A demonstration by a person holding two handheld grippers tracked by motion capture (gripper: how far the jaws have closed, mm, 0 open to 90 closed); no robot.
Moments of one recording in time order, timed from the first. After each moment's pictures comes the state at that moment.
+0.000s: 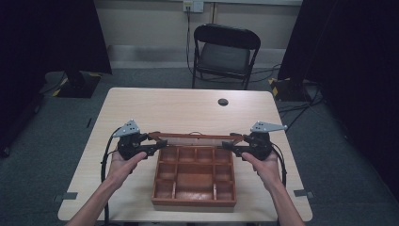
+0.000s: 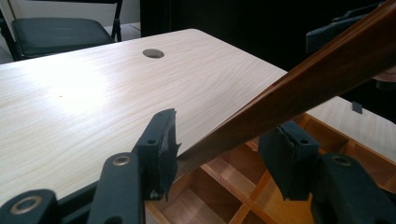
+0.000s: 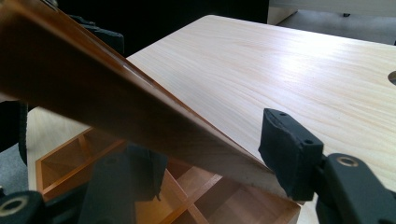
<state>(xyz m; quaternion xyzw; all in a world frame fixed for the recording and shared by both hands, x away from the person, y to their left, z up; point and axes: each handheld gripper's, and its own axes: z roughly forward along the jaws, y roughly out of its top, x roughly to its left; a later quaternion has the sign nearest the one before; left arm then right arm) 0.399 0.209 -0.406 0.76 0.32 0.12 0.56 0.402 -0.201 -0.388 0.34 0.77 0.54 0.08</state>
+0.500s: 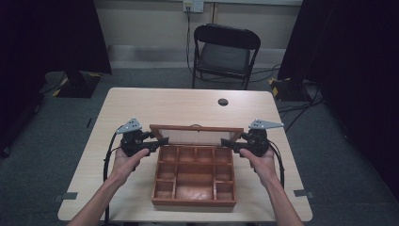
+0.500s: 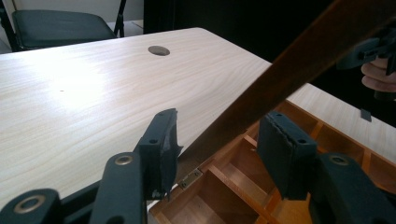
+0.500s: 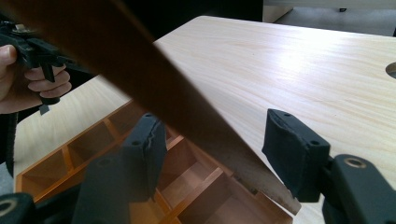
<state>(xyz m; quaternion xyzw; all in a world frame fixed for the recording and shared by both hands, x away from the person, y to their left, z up) 0.415 0.208 -0.417 0.75 0.34 0.11 0.56 0.420 -0.201 -0.402 0.35 0.76 0.54 0.08</state>
